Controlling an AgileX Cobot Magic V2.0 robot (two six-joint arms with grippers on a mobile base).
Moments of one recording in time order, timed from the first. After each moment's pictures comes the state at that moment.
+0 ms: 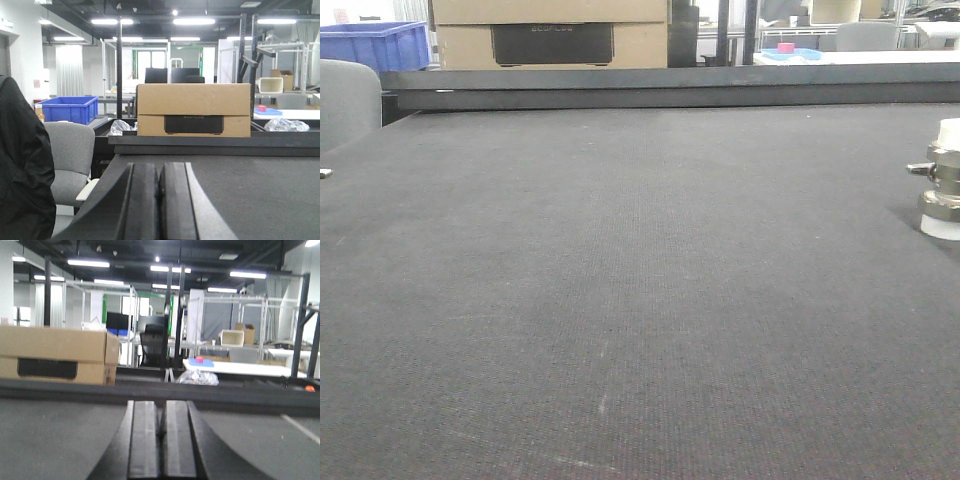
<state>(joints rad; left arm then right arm) 0.07 0.05 -0.33 -0.02 0.13 0.04 0.04 0.03 -0.35 0.12 0.13 -0.12</state>
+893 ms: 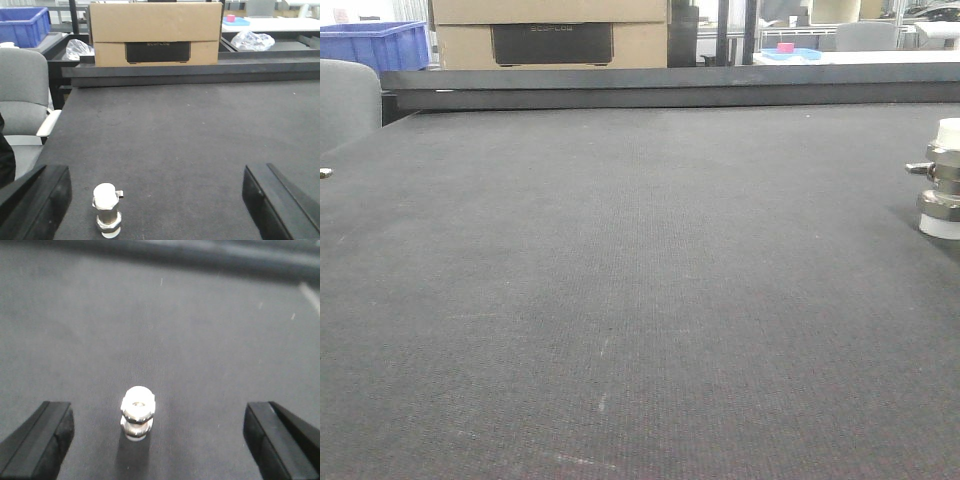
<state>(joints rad) -0.04 0.57 -0.73 -0.02 0.37 0.04 0.04 0.88 -1.05 0.04 0.72 -0.12</state>
